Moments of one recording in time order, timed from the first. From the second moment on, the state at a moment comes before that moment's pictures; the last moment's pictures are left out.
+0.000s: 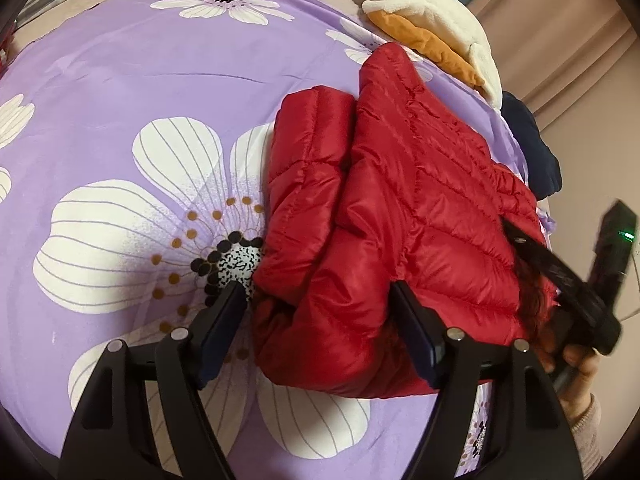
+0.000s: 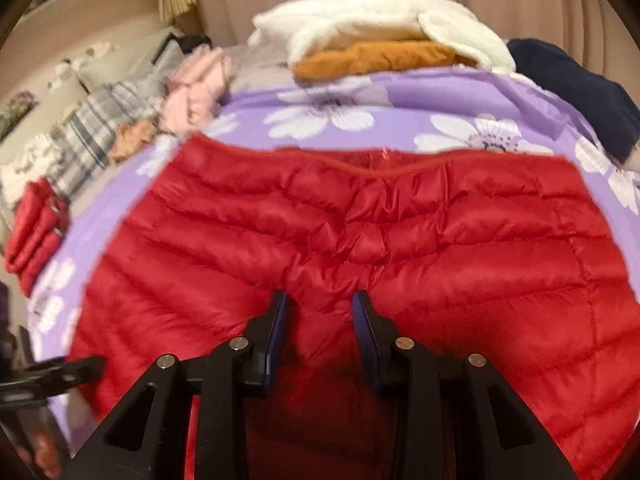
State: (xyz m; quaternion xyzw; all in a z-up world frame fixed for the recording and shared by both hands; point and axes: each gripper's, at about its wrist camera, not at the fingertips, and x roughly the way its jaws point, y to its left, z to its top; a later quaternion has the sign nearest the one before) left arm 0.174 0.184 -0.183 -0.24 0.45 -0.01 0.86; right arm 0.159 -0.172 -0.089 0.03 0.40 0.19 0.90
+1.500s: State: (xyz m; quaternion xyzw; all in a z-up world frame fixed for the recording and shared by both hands) left arm 0.207 0.188 -0.191 -0.29 0.45 -0.04 0.84; right arm 0.192 -0.169 -0.096 0.06 0.41 0.17 0.89
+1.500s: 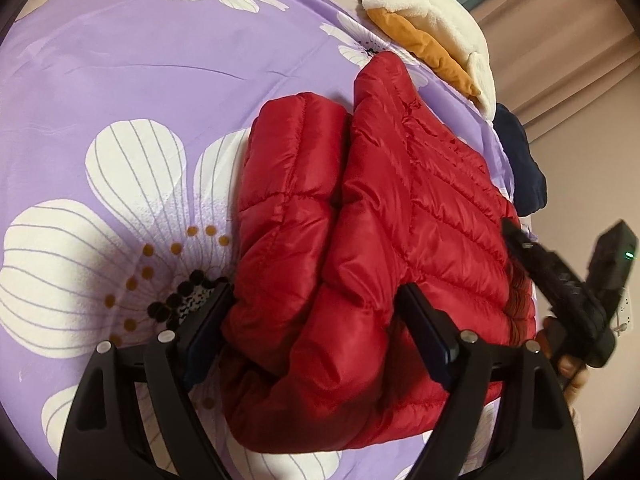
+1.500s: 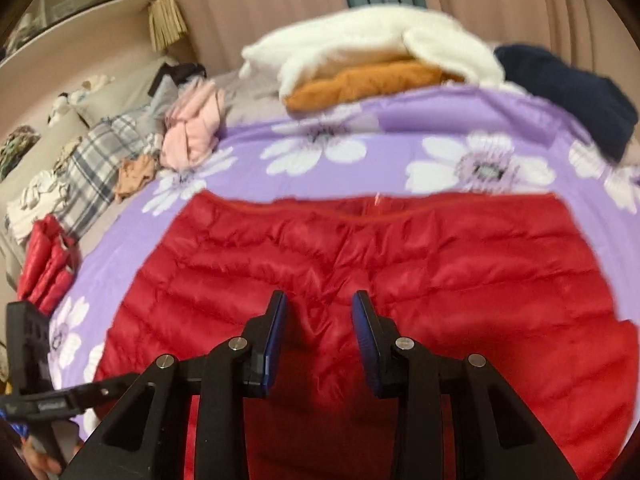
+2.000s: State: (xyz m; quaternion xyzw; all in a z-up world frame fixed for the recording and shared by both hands) left arm 0.208 0.178 -0.182 -0.25 0.44 -0.04 0.86; right arm 0.146 -0.173 -0.069 0.02 0.38 0.20 0.90
